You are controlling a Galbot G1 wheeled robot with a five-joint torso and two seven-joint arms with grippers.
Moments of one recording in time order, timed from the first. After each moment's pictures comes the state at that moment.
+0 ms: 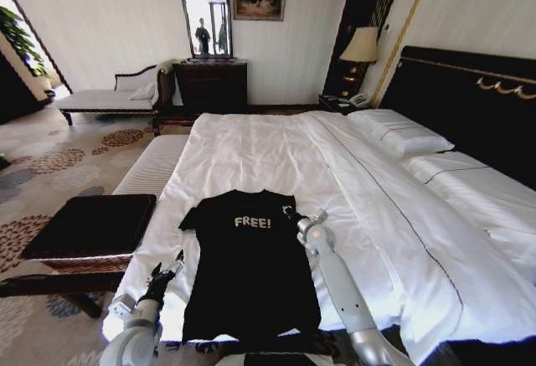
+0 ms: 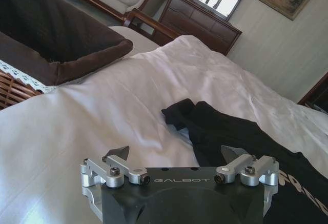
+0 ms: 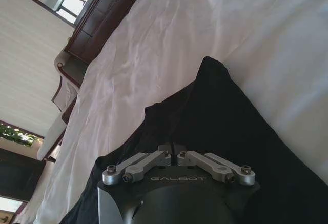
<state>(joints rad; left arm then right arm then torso) 1.73 -1.32 -0.67 -2.06 -0.85 0.12 -0.17 -0.86 1.44 0.35 1.42 1.14 -0.41 0.24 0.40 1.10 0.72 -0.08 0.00</state>
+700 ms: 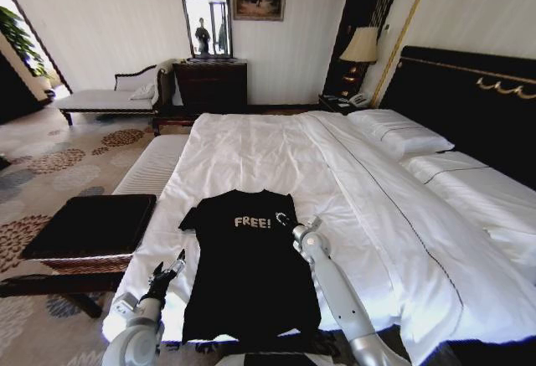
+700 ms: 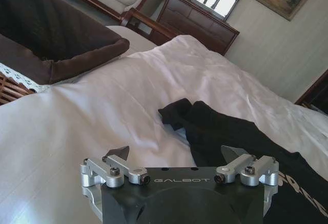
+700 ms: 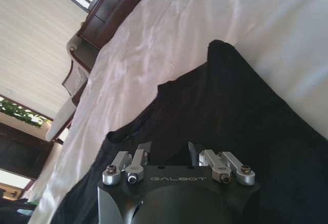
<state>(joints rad) 1.71 -1.31 -0.66 -2.05 -0.84 0.12 -0.16 -0.93 1.42 0.32 1.49 1.11 -0.43 0.20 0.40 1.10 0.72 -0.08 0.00</state>
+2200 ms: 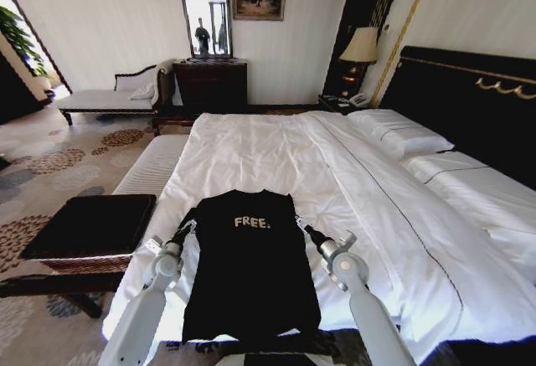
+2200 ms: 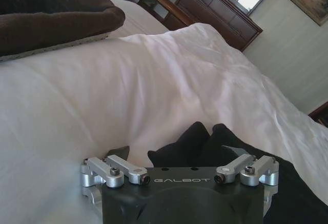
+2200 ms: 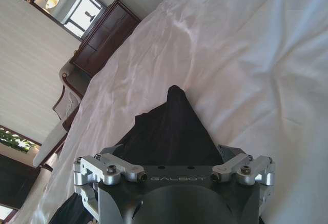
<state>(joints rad) 1.10 -1.22 -0.51 -1.55 -1.07 0.20 -0.28 -1.18 1.32 0.47 1.77 1.15 -0.42 0.21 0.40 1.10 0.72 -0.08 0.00</state>
